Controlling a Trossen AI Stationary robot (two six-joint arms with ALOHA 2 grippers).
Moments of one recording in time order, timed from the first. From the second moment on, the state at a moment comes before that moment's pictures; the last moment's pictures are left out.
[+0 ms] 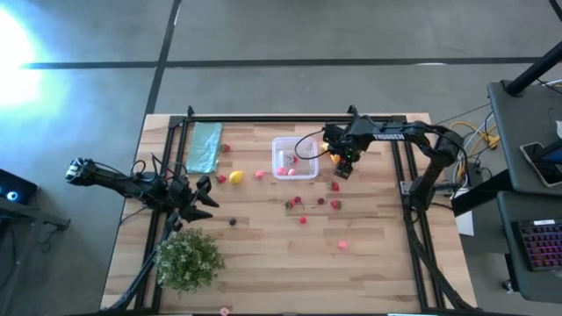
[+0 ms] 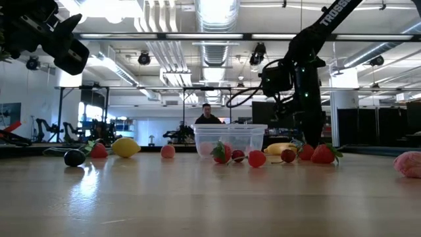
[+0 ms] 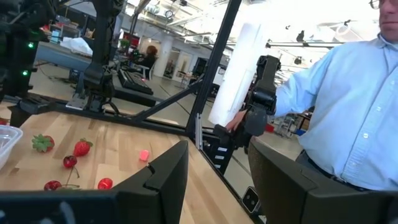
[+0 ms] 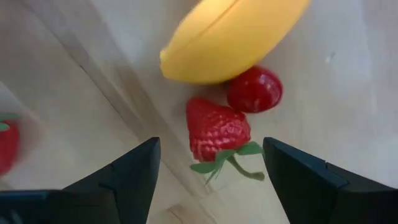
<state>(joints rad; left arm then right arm) -0.26 0.22 0.00 0.33 0.08 -0.36 -0.54 1.73 1.02 -0.87 0.10 -0.05</state>
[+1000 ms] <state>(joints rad) -0.26 0.21 0.00 0.33 0.08 -0.36 -0.58 1.73 1.00 -0.81 0.10 -0.03</state>
